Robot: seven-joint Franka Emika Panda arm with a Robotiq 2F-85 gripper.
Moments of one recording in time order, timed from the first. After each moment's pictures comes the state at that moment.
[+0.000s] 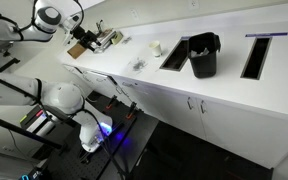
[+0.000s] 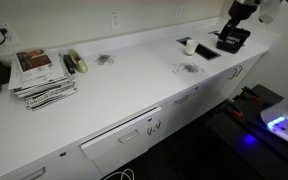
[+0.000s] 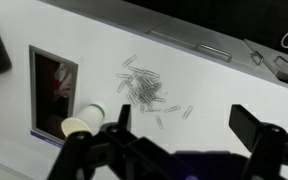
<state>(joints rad) 0.18 -0.54 0.34 -2.51 -0.15 2.06 0.27</state>
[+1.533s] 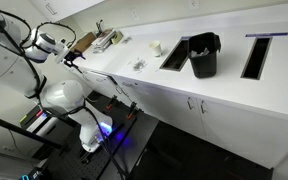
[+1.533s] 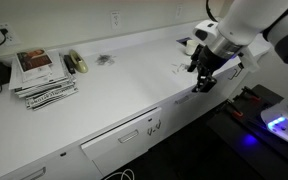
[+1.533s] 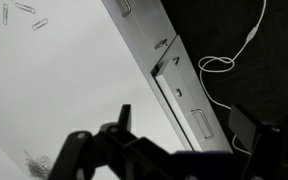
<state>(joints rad) 0.42 -0.15 0.59 -2.39 -0.25 2.37 0.15</state>
